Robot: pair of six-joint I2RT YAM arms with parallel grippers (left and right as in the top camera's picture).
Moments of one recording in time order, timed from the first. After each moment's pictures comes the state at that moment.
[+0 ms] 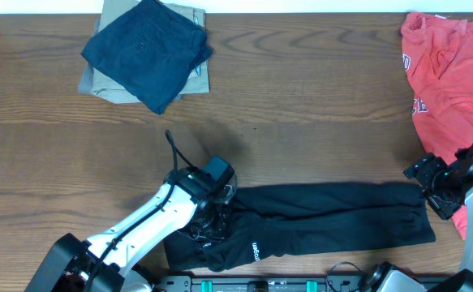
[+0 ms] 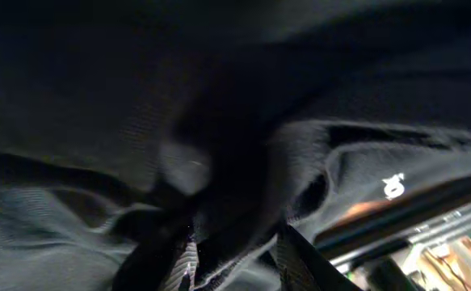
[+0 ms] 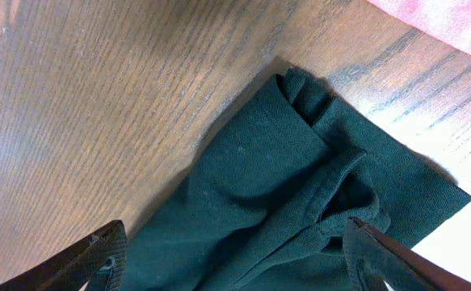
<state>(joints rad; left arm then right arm) -0.66 1.44 0.71 -0.91 0.38 -0.41 -0.55 1.30 0.90 -0.98 -0.16 0.40</state>
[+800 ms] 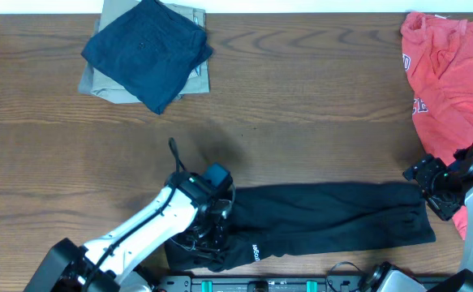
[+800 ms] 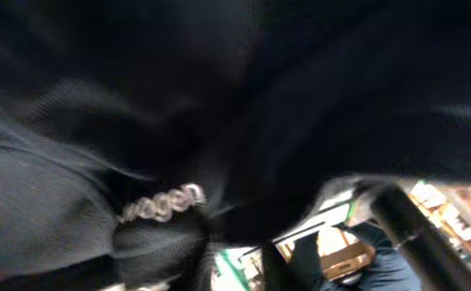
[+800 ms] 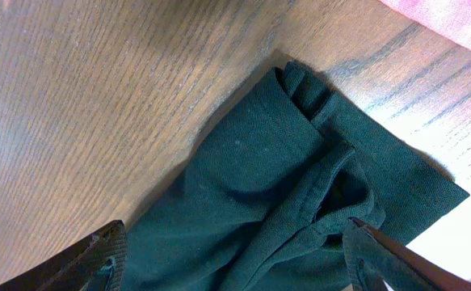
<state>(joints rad) -0.70 1.40 0.71 -1.08 0.44 -0.38 -0.55 1.30 0.90 -1.00 -0.16 0.38</state>
